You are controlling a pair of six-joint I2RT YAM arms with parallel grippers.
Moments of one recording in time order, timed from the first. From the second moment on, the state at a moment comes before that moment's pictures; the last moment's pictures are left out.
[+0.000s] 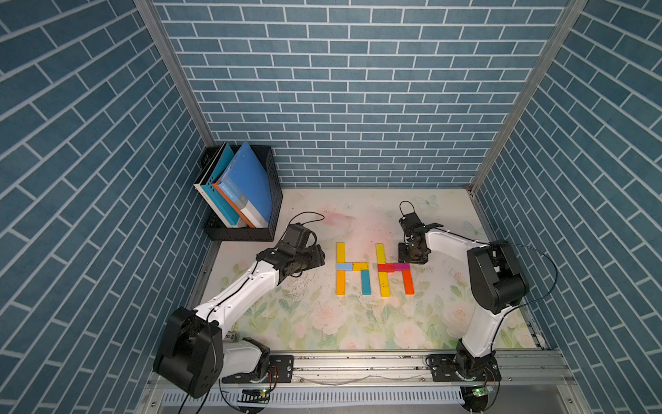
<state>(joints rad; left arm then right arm) -0.45 1.29 0.87 -0.47 0.07 -0.66 0.42 1.85 1.18 -0.67 0.06 0.41</state>
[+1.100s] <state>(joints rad) -0.45 1.29 0.94 -0.51 0.05 -0.65 0.40 1.81 1.34 -0.67 0.08 0.41</state>
